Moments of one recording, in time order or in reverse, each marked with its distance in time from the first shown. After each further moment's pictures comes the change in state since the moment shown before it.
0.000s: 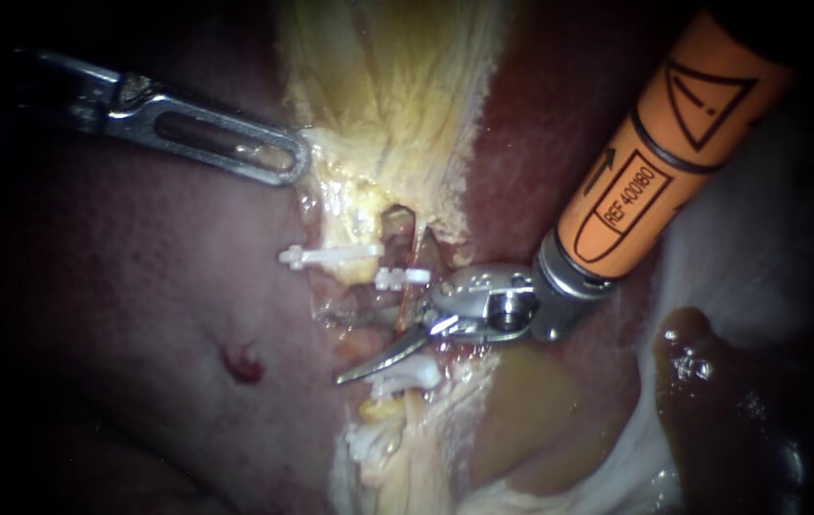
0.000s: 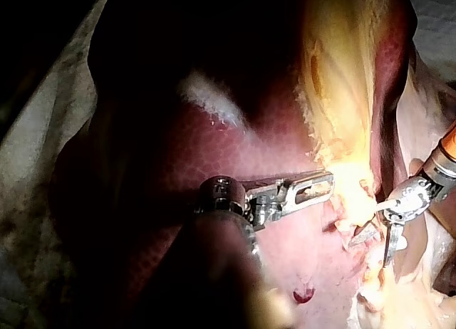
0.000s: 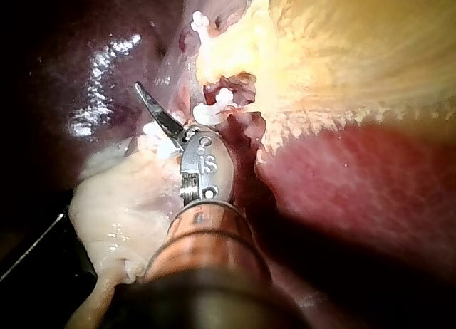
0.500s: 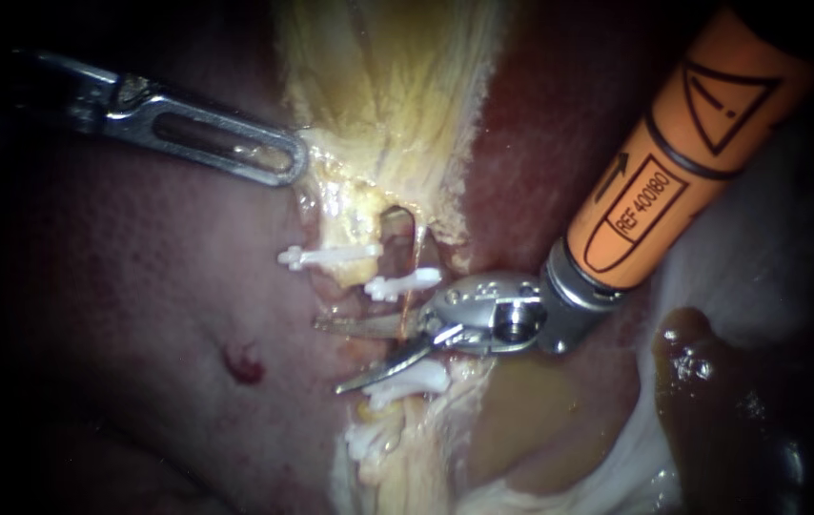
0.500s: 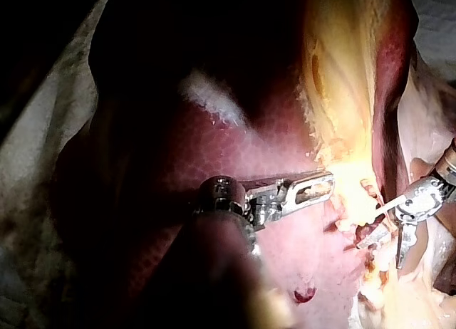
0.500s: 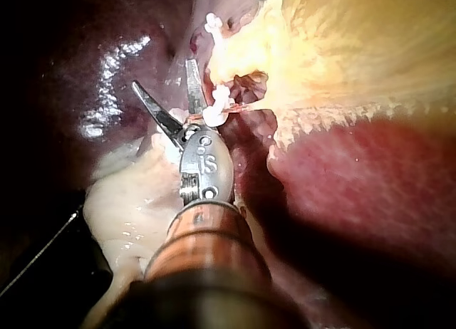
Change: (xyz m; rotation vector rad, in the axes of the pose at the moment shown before) right arm 0.001 -0.001 0.000 0.016 0.024 0.002; left arm 0.000 0.000 0.000 0.000 0.001 0.000
